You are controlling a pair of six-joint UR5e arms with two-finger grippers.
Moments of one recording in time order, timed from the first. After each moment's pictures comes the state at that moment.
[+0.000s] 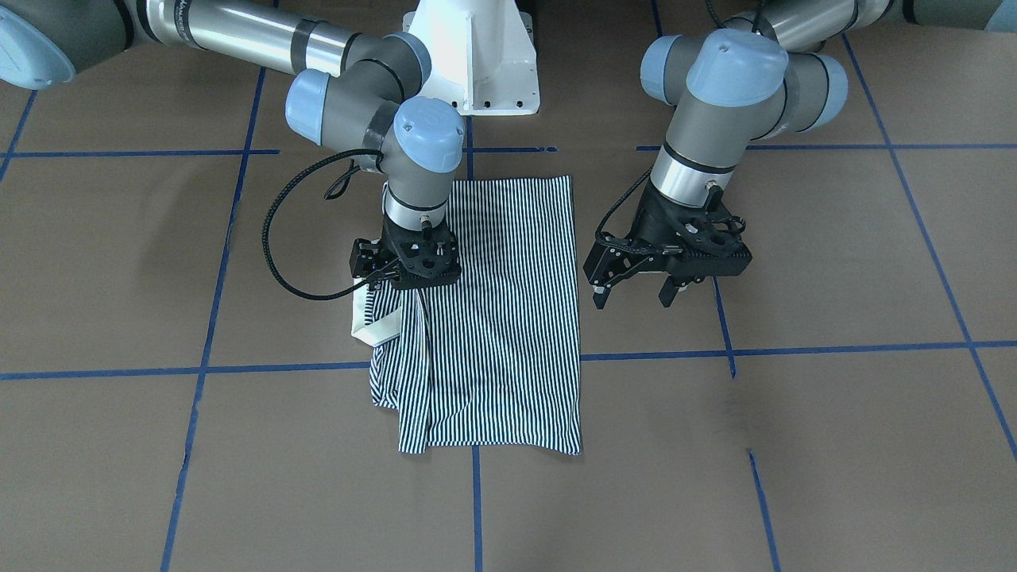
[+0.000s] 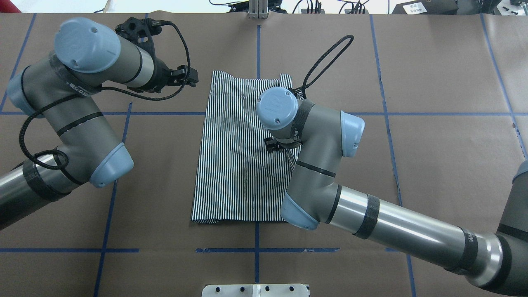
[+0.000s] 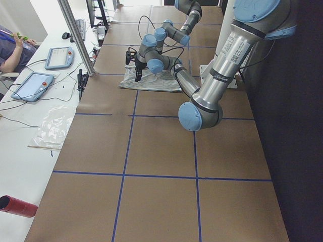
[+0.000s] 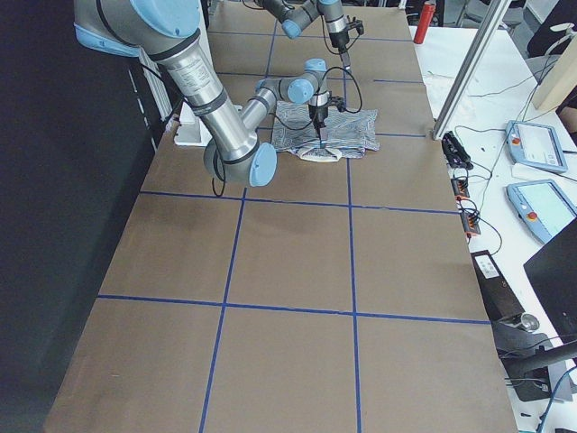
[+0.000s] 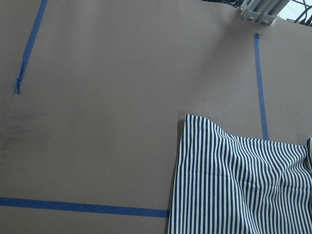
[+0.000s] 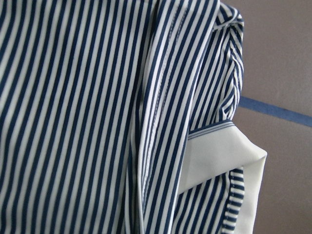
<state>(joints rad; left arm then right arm) -0.77 -2.12 -1.72 -1.87 -1.83 -1.22 0.51 -0.78 1.46 -1.72 1.70 0.92</state>
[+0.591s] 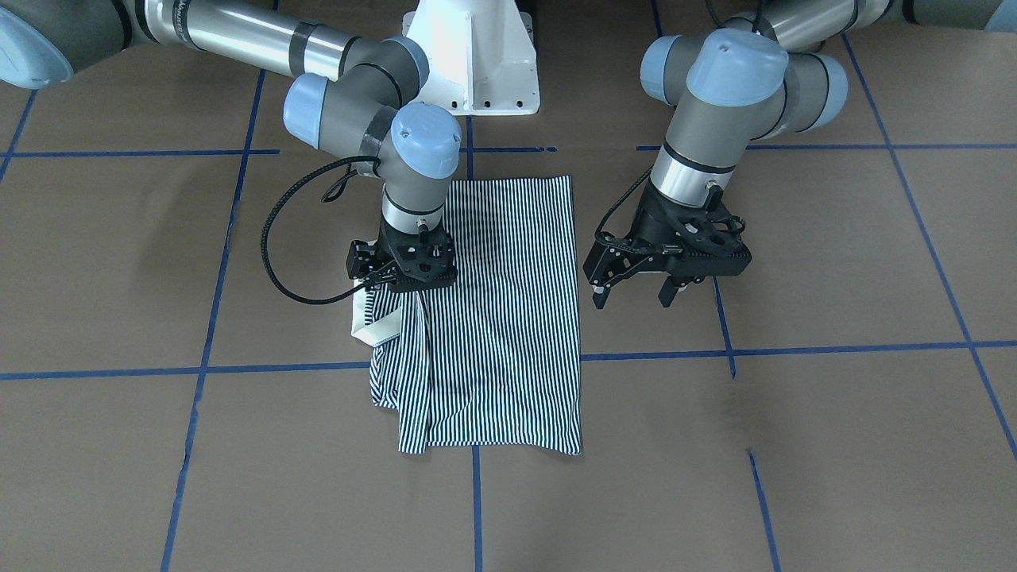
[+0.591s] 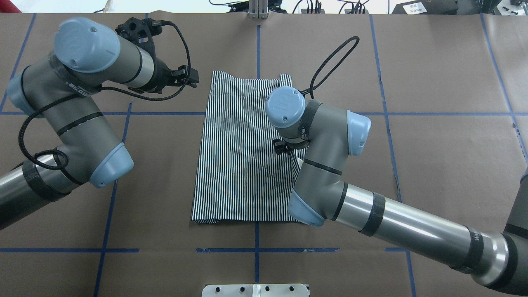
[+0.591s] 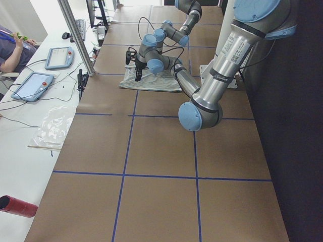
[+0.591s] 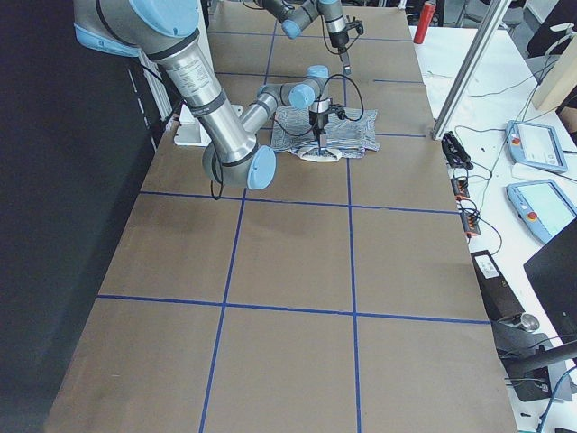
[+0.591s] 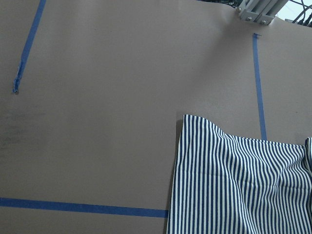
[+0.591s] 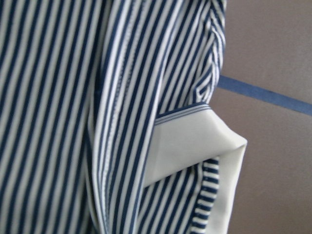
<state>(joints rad) -0.77 -2.12 -1.72 -1.87 -1.85 -1.22 0.53 -0.82 1.46 -1.73 1.73 0.90</state>
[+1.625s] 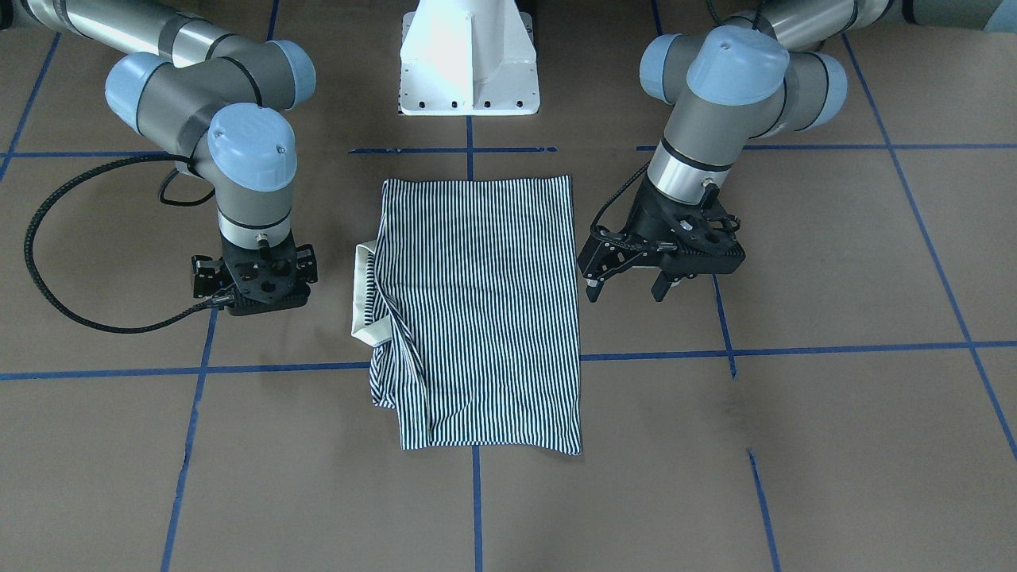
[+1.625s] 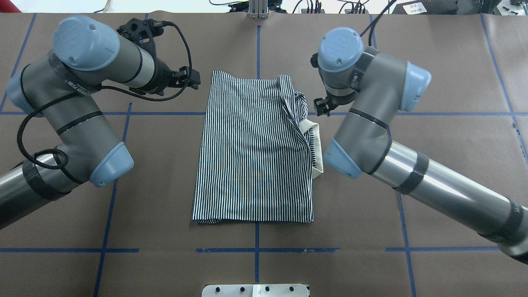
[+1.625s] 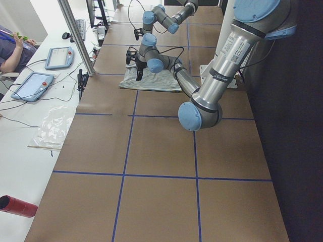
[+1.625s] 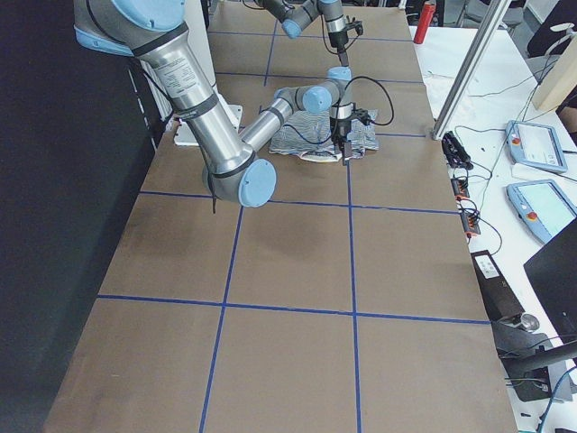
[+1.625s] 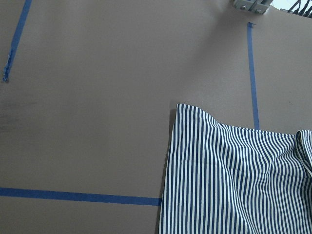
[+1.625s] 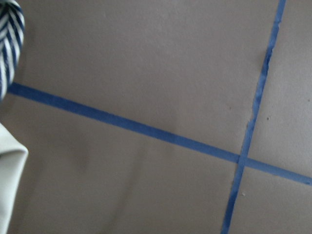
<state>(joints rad) -0.78 -2.13 -1.72 -1.87 -1.87 -1.22 0.71 -0.82 1.48 -1.75 1.75 0.67</state>
